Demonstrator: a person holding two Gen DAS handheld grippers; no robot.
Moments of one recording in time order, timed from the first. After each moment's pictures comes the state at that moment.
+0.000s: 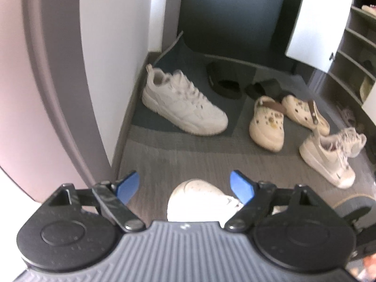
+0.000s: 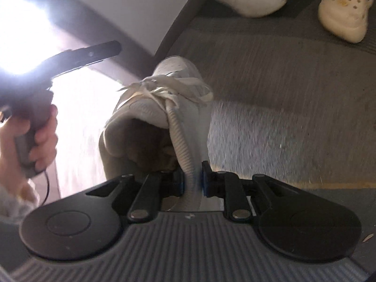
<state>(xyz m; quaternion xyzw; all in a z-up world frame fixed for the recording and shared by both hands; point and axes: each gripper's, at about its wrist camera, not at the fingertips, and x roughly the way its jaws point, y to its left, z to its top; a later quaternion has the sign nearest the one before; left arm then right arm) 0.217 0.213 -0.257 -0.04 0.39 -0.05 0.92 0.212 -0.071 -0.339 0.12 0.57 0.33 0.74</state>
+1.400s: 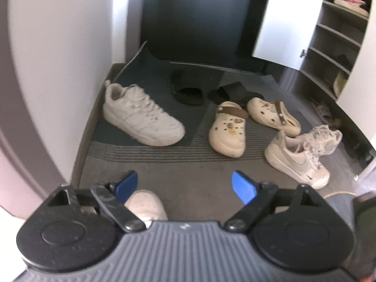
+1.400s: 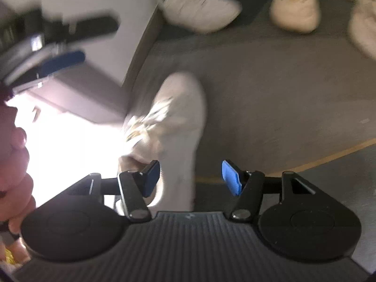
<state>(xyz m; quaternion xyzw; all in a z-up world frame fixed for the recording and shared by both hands) 0.214 0.132 -0.234 -0.02 0.38 -0.12 0.92 0.182 -0.083 -0.333 0.15 0.52 0.19 0.82</state>
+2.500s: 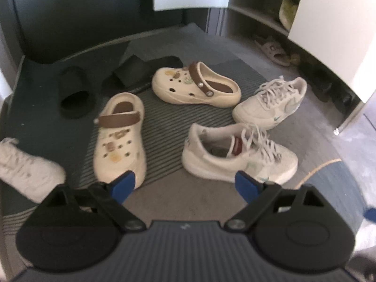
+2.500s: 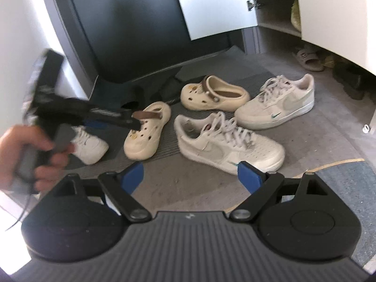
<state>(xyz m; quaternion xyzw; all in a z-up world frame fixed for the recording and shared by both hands) 0.366 -0.168 -0.294 0.15 0.45 -0.25 0.84 0.136 -0.302 -0.270 0.16 0.32 -0.04 0.93</state>
